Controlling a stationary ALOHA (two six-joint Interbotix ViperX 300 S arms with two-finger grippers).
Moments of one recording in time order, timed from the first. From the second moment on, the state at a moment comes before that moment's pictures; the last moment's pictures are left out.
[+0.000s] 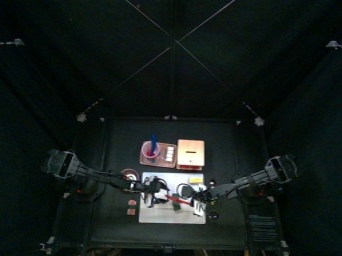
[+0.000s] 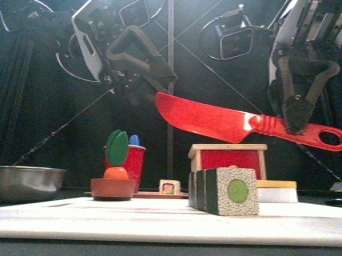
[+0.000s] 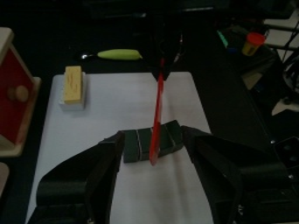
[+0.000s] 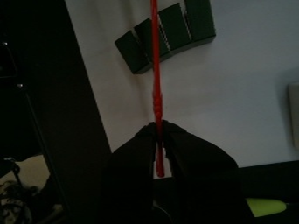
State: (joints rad) left arm -0.20 -0.02 0.70 -0.18 -0.17 0.08; right arm 0.29 -0.12 0.66 0.00 0.54 0.56
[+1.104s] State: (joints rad) left arm -0.19 0.06 0.61 -0.19 0.00 0.08; right arm 0.29 -0.10 0.66 0.00 0.54 0.56
